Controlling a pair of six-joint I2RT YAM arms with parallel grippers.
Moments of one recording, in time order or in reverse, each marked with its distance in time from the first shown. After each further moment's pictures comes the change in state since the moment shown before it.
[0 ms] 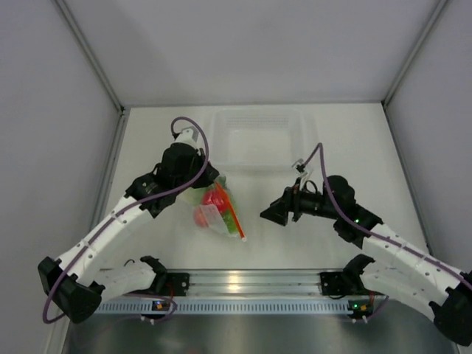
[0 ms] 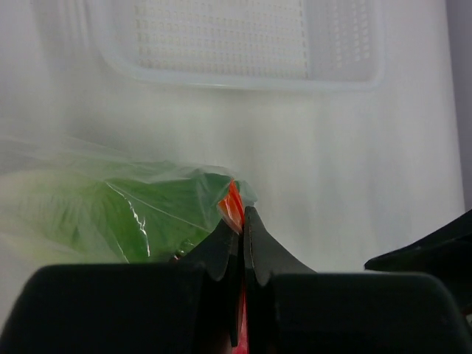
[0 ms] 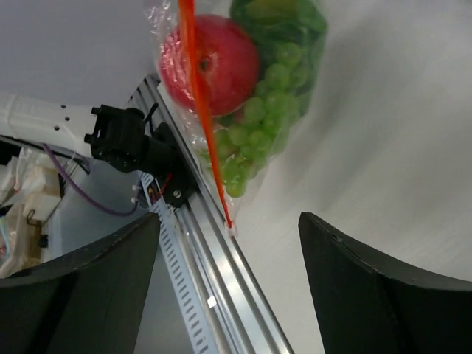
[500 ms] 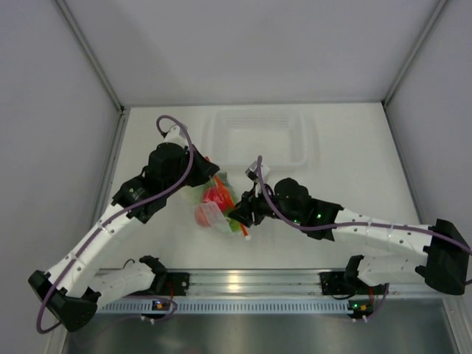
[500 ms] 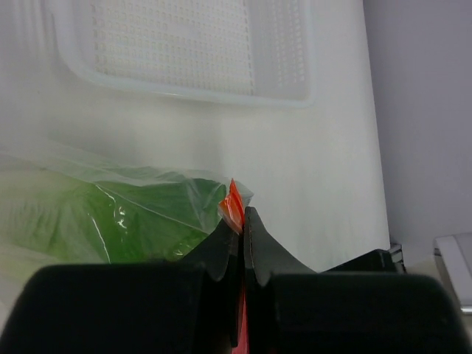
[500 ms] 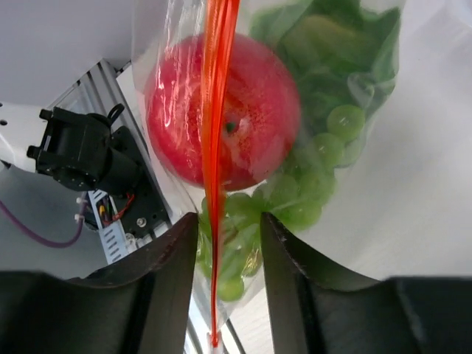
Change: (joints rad) left arm 0.000 -0.081 0.040 0.002 0.040 -0.138; right arm 0.478 0.367 0.281 0.051 0.459 -0.200
